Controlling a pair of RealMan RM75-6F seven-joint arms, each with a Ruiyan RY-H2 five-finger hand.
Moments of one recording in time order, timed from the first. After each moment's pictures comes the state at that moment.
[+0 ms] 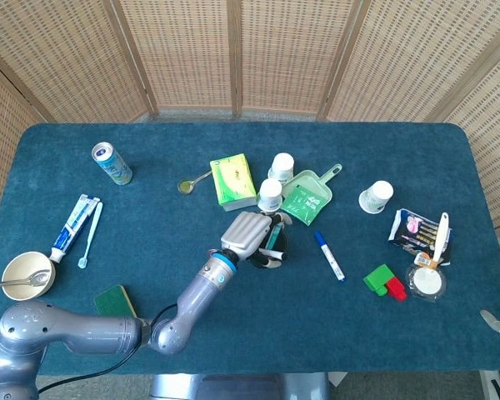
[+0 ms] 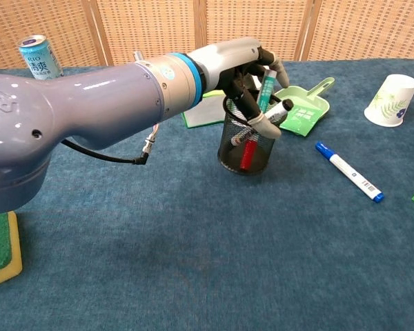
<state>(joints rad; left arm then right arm) -1.10 -1.83 -0.37 -1.50 0.73 0.96 0.42 -0.06 -0.90 0.06 -1.66 -1.51 1.60 0.28</state>
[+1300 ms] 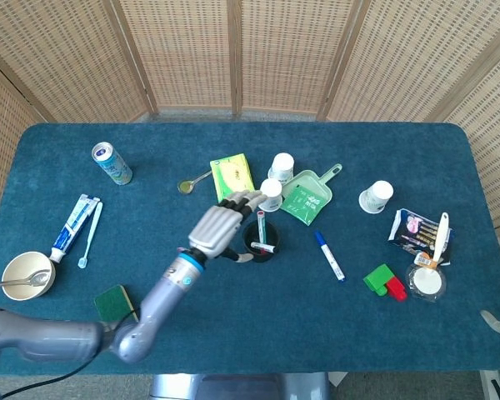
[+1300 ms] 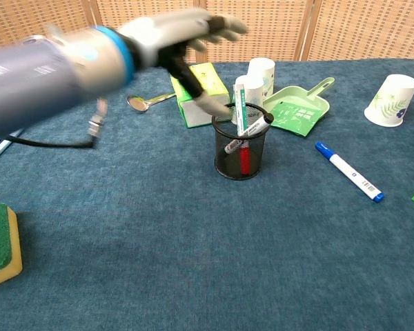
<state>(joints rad) -0.96 -1.59 -0.28 -1.73 0.89 1.07 0.41 -0.06 -0.89 0.06 -1.66 -1.52 1.60 0.30</state>
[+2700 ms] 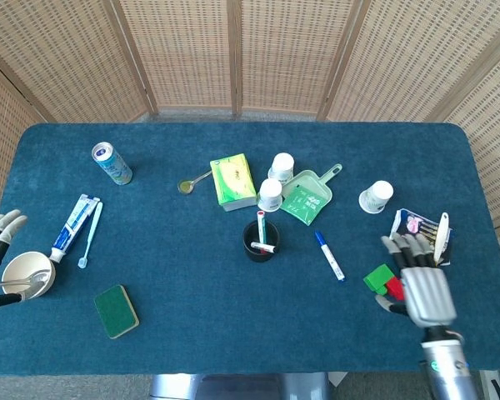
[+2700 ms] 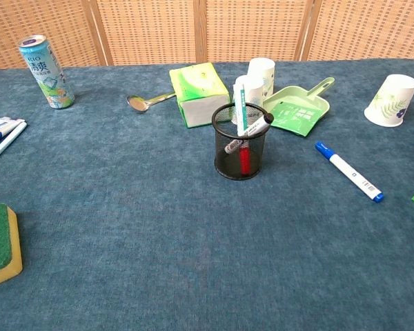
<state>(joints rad) -0.19 -0.91 0.07 -1.81 1.50 1.57 -0.13 0.16 -1.22 0.12 -1.96 -1.39 1.36 -0.47</state>
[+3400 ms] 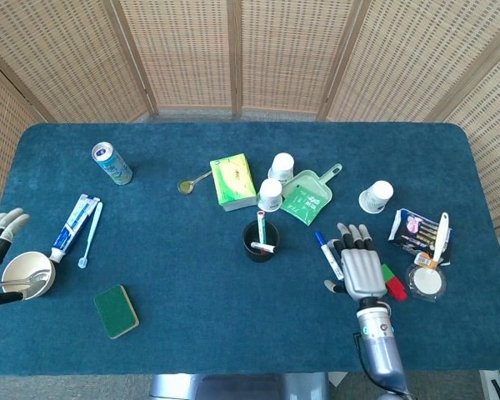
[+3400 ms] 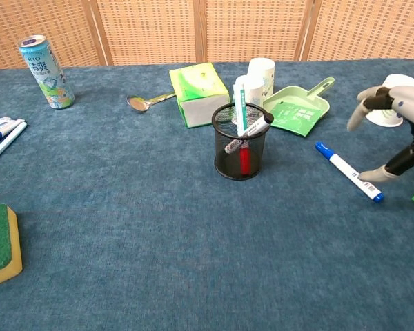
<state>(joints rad) -0.17 -0.91 0.02 -1.80 1.52 1.52 -0.15 0.36 -1.57 0.22 -1.83 -1.04 1.31 -0.75</state>
